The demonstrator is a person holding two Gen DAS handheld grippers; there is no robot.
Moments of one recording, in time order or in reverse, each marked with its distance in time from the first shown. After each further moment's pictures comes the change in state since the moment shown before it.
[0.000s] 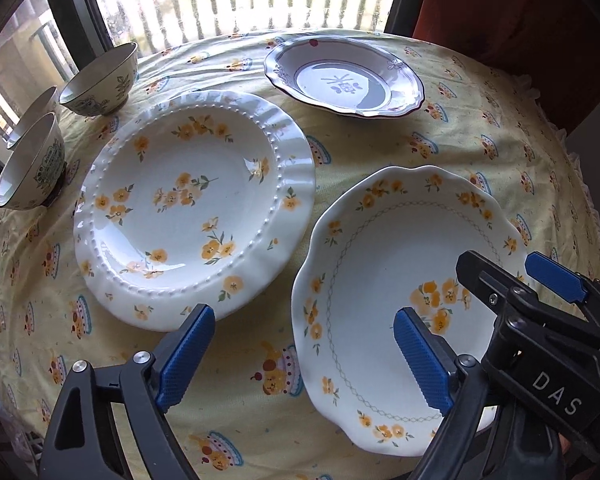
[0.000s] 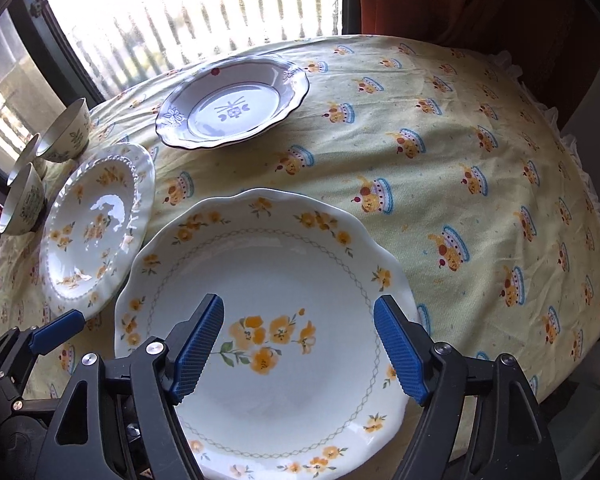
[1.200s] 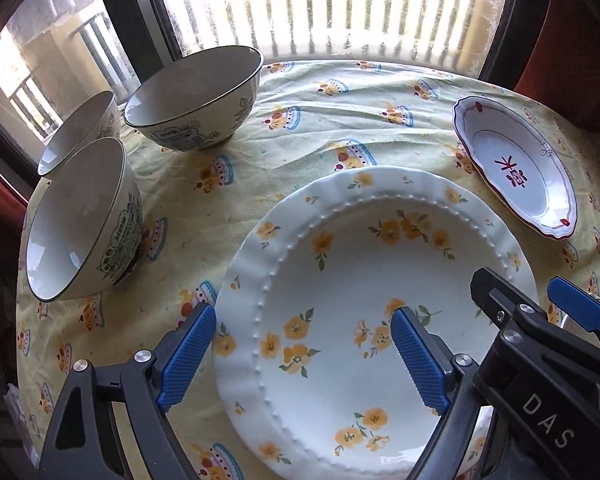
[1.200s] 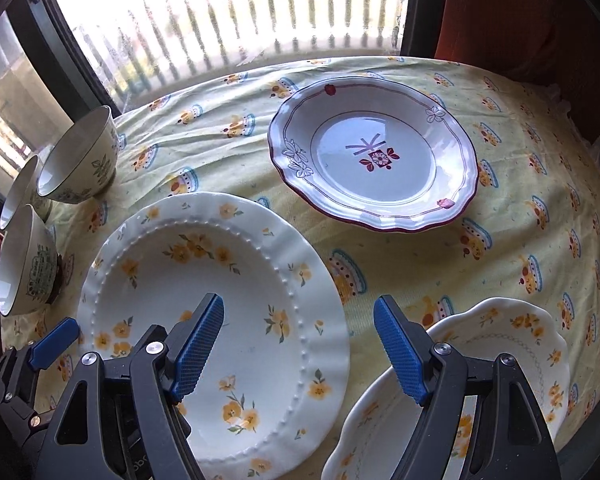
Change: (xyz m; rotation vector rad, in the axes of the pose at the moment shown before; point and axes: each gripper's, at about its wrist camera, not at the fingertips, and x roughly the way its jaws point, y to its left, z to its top) left arm 0.044 0.134 0.075 -0.067 -0.063 0.145; right arm 0.067 0.151 0.076 0.021 -0.010 -0.021
